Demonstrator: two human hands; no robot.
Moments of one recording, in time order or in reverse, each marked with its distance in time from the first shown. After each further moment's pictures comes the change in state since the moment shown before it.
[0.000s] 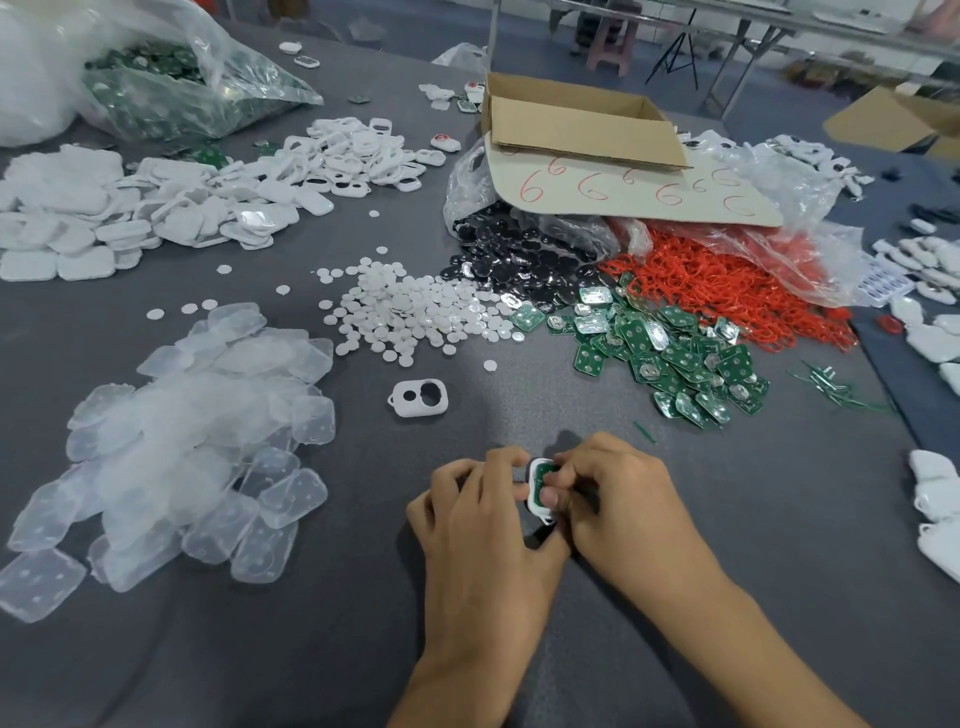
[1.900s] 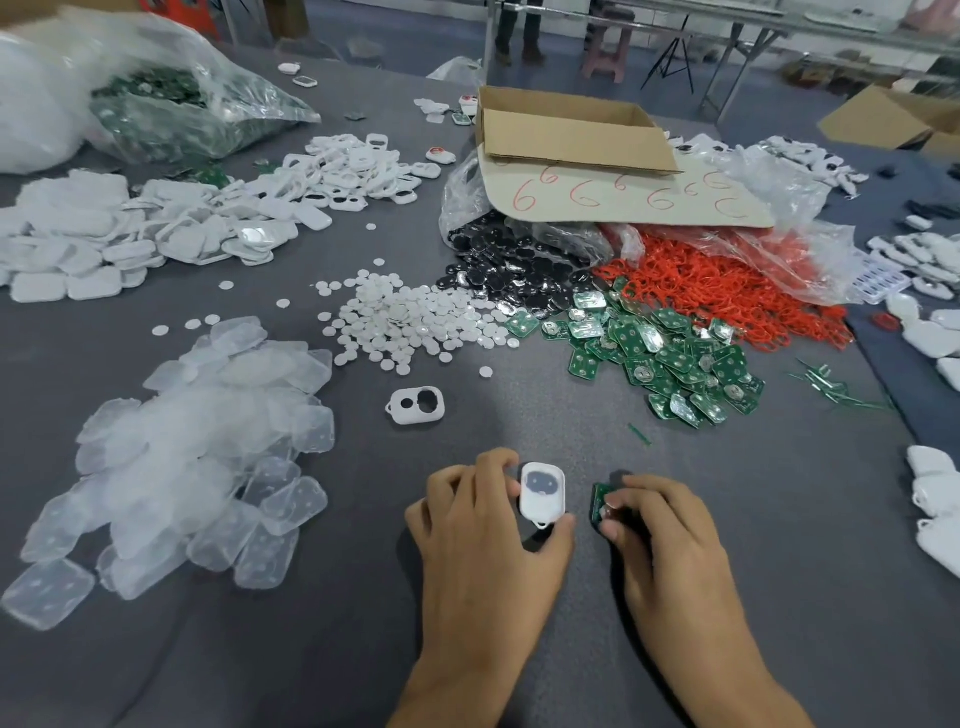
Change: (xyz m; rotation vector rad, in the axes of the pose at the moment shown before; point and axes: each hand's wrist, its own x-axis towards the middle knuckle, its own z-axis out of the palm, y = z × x) left_hand 0.000 0.004 -0.002 0.052 0.007 -0.012; right_hand -0.054 0.037 0.004 -0.085 0.305 -0.018
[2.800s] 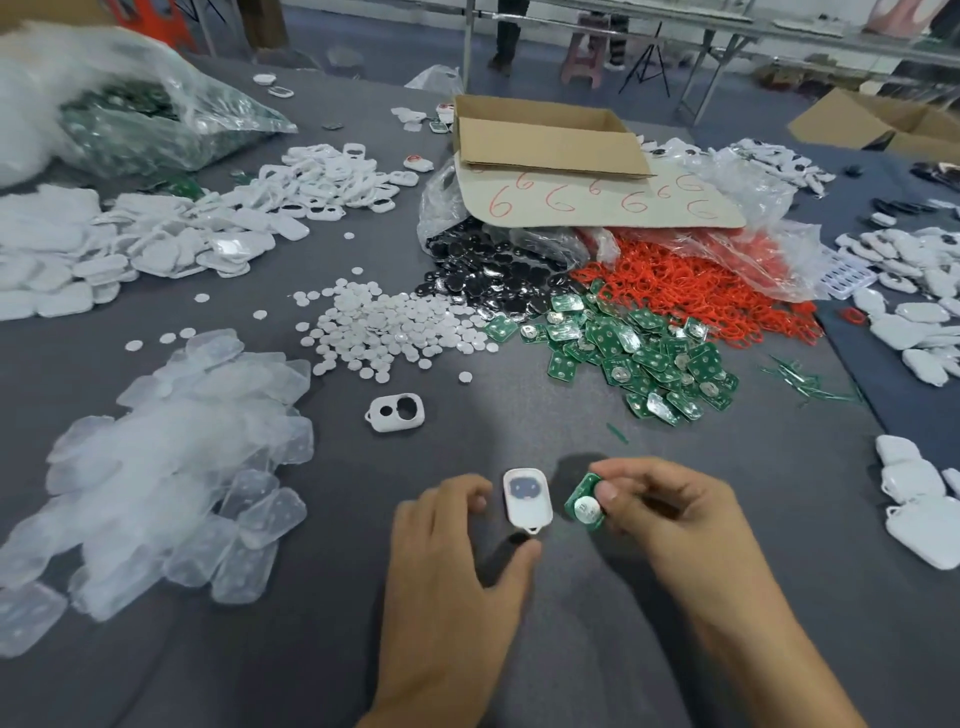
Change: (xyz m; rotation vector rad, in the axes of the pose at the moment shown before) left_hand -0.014 -0.002 -0.027 -0.194 -0.036 0.024; right_hand 0.031 -0.017 -0.031 0.781 -0.119 0.515
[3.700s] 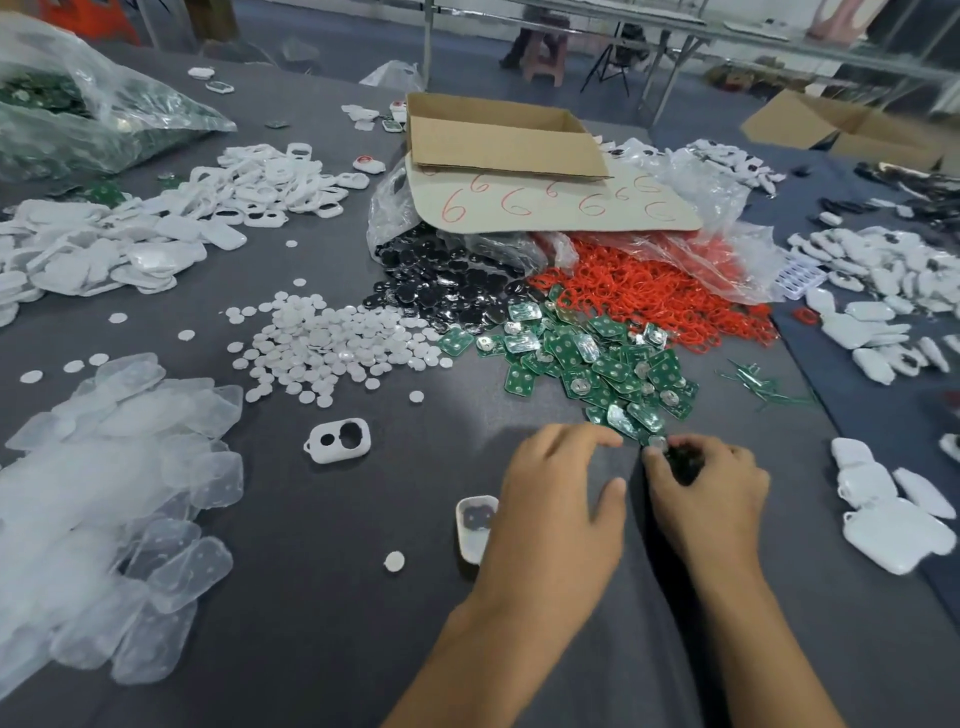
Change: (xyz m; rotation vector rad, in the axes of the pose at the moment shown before) left_hand 0.057 0.076 0.059 -0.111 -0.305 0.182; right_hand 0.078 0.045 -0.056 -0.740 0.542 0.065
